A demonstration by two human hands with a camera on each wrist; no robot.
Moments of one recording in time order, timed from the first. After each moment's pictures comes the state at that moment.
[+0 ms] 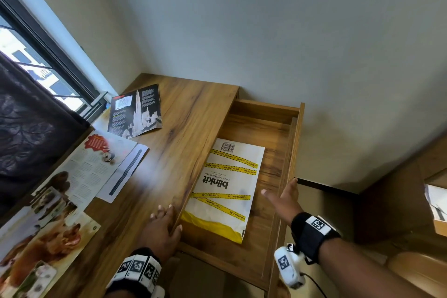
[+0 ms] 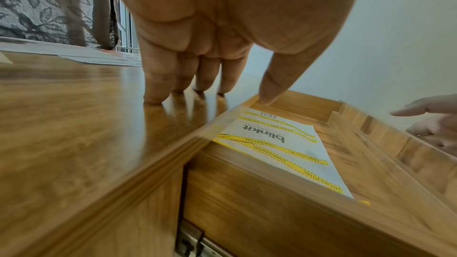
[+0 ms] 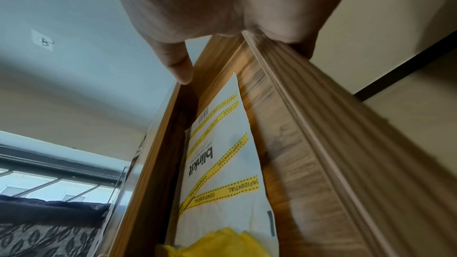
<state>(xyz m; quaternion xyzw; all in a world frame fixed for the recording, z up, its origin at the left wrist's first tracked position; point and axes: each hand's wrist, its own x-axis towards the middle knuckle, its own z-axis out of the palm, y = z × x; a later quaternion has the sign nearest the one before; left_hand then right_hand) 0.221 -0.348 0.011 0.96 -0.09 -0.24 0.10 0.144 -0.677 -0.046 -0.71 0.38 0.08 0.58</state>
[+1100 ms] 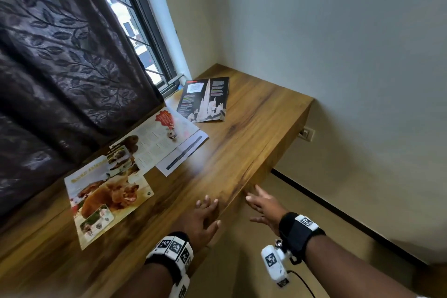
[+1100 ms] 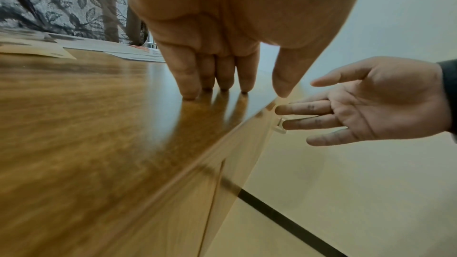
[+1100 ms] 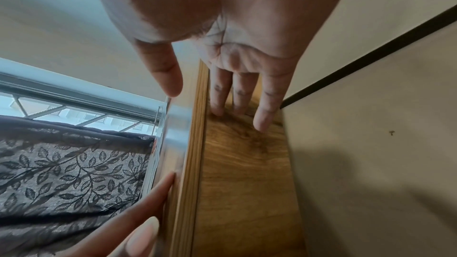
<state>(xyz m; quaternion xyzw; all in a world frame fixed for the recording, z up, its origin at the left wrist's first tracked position) 0.218 -0.327 0.011 0.95 -0.06 -0.22 0.19 0.245 -0.561 -0.031 -0.58 0.19 0.28 0.74</state>
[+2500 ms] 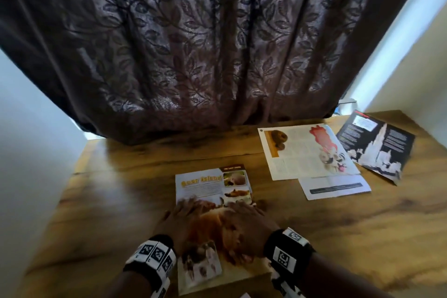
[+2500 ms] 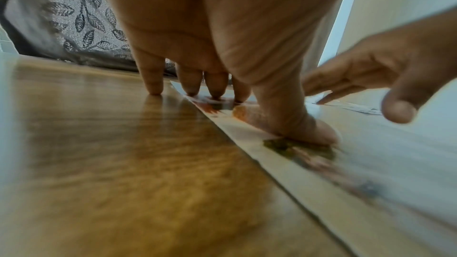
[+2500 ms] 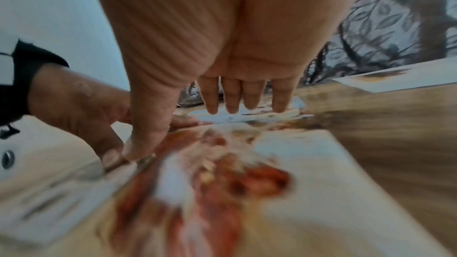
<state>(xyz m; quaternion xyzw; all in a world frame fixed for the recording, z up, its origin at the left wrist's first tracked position) 0.105 -0.004 0.006 0.95 0.18 -0.23 0.13 0.258 -0.190 -0.001 -0.80 -0.53 0.28 0.04</state>
